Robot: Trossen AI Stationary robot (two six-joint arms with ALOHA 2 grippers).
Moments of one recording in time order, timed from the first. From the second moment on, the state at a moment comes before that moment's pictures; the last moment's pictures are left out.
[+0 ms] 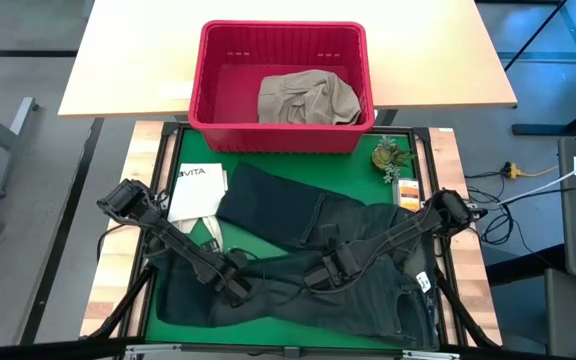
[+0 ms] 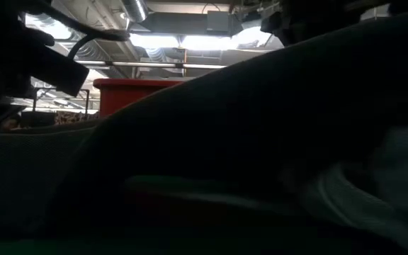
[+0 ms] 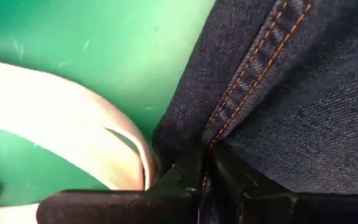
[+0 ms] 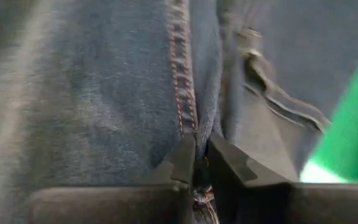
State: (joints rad) left arm -0.59 1.90 1.13 -0.98 -0.07 -1.14; right arm 0.19 1.97 1.63 -1.22 0.33 0.28
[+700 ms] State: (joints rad) left arm -0.60 1.91 1.19 -1.06 -0.10 -1.14; right arm 0.19 1.97 1.63 -1.24 0.39 0.31
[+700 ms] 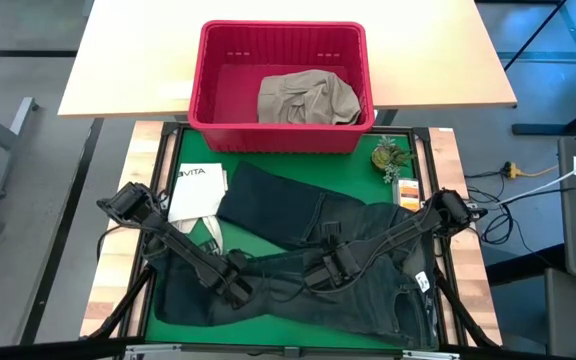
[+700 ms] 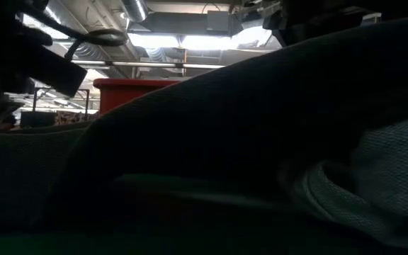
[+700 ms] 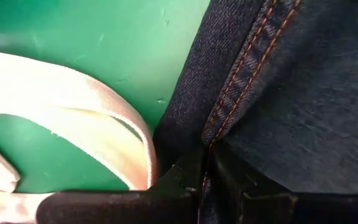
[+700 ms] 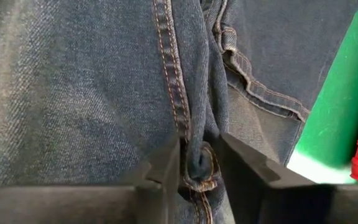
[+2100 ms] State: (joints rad) left arm -0.54 1.90 1.47 -1.45 -0.20 -1.02; right arm 0.18 1.96 1.90 -1.36 0.37 0.04
